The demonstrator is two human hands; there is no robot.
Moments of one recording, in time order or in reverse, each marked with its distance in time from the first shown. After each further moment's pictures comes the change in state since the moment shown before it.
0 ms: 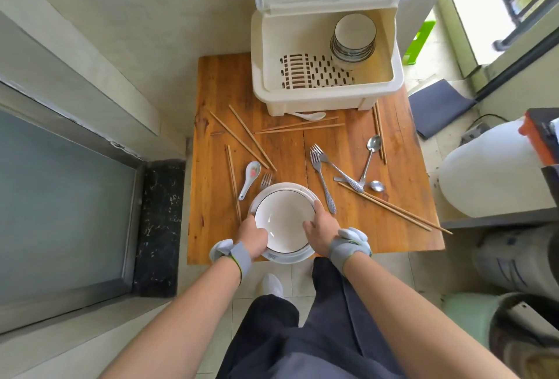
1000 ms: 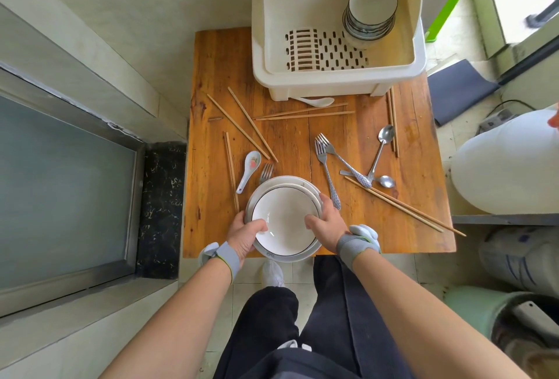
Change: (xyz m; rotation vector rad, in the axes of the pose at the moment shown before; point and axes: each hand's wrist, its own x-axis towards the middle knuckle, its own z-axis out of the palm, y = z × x) left_hand -0.006 -0.003 -0.006 -0.423 -0.060 -0.111; right_hand 0.046 0.049 0.014 0.256 -0.149 0.131
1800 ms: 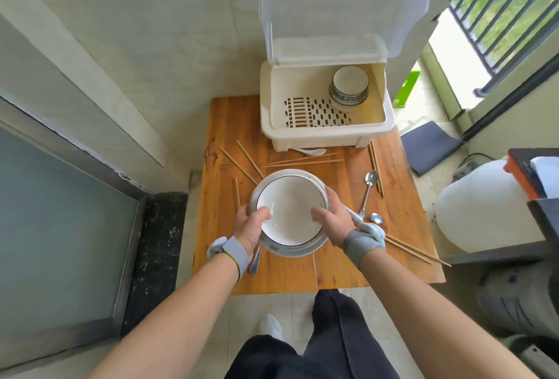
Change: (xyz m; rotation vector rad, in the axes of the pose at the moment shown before) left_hand -0.049 0.080 -0.001 -0.059 0.018 0.309; right_hand -0.090 -0.120 -0.043 0.147 0.188 -0.311
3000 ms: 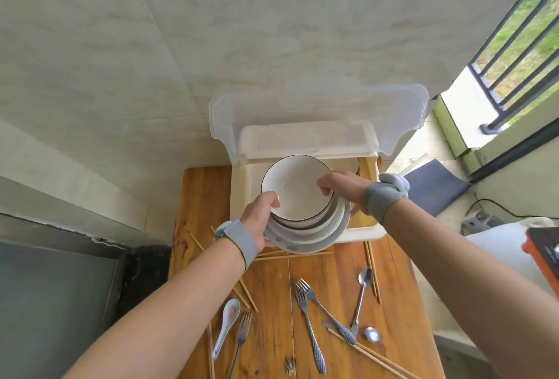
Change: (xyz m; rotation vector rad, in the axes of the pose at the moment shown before) left_hand 0.149 0.243 0.142 0.045 -0.104 -0.255; right_hand 0.249 -0.197 -0.170 -0.267 -0.202 0.270
